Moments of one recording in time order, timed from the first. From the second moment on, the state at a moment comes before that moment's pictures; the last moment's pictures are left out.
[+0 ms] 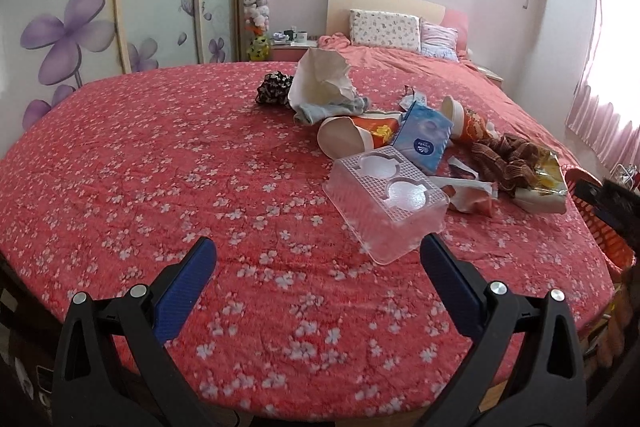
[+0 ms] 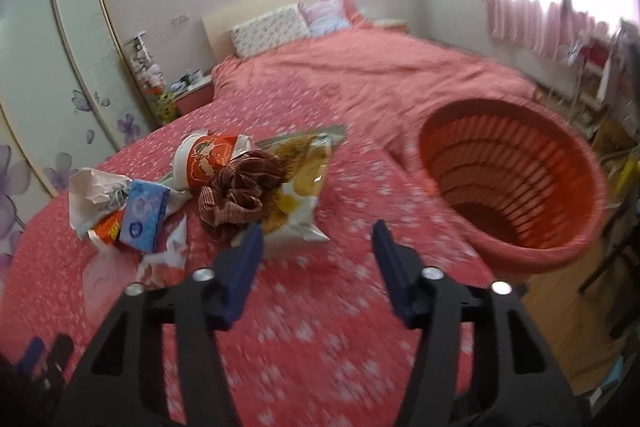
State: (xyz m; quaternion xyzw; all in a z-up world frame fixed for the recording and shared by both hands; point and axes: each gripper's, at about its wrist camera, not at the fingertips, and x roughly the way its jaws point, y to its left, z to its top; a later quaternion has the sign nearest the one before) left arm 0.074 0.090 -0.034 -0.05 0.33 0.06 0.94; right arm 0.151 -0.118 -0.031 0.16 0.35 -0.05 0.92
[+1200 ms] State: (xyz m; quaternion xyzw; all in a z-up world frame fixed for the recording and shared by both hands) left arm 0.142 0.049 -0.051 -0.02 0.40 0.07 0.91; right arm 0.118 -0.156 -0.015 0.15 0.31 -0.04 0.94
